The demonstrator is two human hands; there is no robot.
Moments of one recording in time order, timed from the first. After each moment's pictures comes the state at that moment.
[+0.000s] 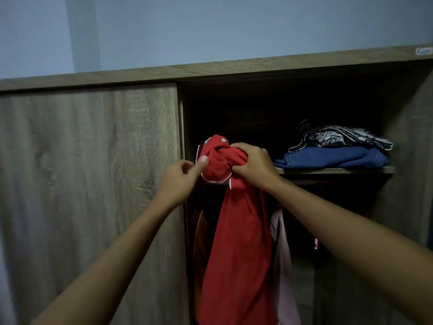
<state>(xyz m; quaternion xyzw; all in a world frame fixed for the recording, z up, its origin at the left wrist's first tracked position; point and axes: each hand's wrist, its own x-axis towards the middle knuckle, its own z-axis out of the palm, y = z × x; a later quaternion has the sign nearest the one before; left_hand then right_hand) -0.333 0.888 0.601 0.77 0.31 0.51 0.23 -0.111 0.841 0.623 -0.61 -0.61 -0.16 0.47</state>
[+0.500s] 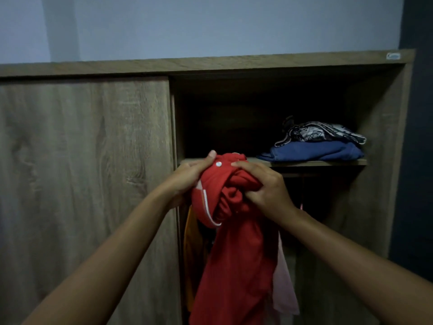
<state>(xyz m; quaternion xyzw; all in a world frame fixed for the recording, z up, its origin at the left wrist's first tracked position) -0.317 0.860 0.607 0.71 0.17 0.36 0.58 -0.132 0.754 0.557 -0.48 -0.67 -0.26 0.51</state>
